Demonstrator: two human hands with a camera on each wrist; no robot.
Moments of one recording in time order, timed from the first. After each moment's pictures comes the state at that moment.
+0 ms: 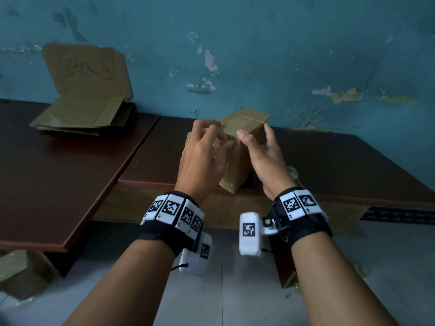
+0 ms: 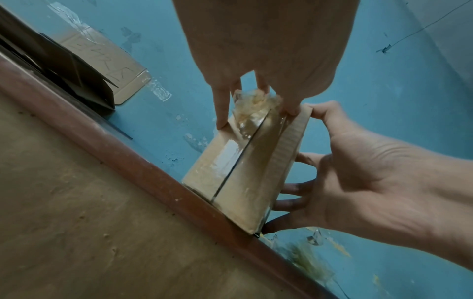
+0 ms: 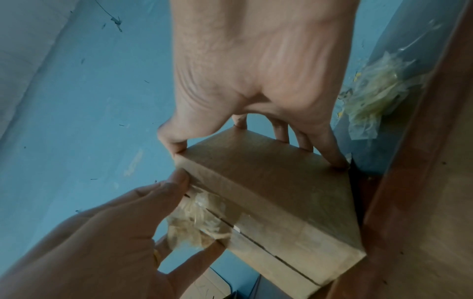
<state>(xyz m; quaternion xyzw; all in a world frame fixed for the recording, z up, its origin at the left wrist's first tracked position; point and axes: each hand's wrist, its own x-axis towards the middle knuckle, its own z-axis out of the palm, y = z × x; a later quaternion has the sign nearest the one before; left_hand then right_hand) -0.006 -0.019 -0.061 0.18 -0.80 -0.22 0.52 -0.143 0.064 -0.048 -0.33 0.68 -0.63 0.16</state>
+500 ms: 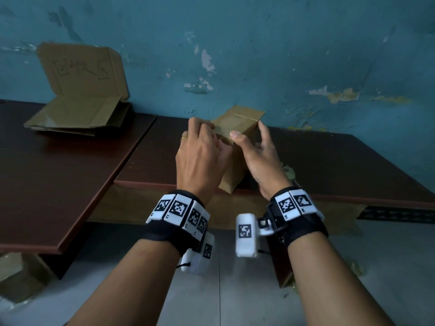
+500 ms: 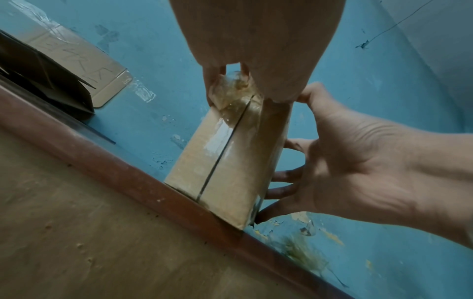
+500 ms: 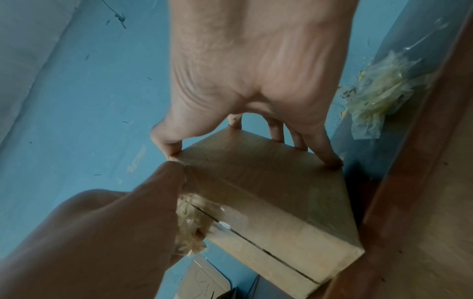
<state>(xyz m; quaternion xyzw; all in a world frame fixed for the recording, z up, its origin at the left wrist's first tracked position) -0.016 -0.009 -0.053 0.28 -0.80 -0.10 0.52 -0.141 0.063 -0.050 -0.35 0.68 -0.63 0.16</state>
